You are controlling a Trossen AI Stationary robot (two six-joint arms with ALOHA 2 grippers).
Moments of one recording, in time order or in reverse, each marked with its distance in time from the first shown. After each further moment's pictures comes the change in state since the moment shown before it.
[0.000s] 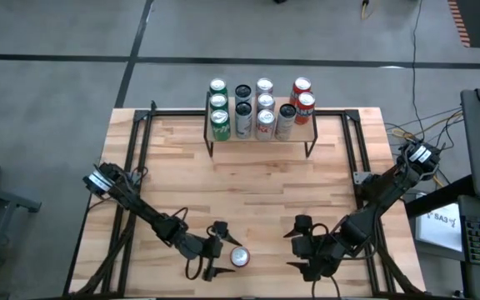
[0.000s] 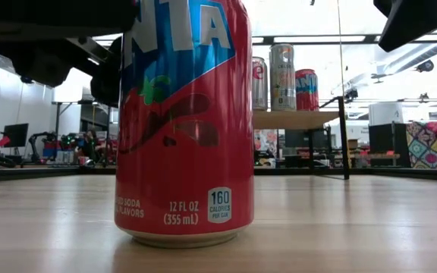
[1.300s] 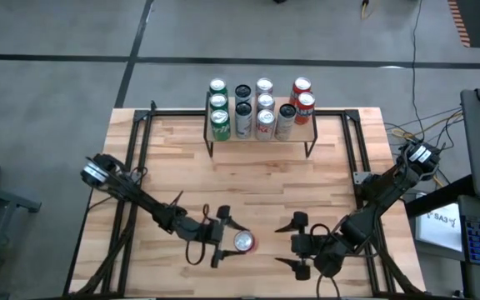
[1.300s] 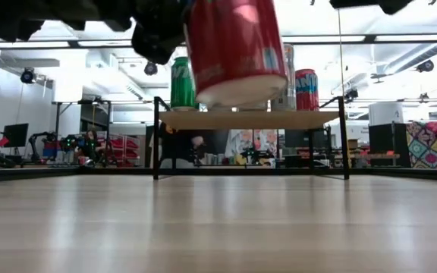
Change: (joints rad) left arm 0.098 -0.094 -0.013 0.176 -0.008 0.138; right arm -0.001 0.000 -0.019 0.224 0.231 -0.095
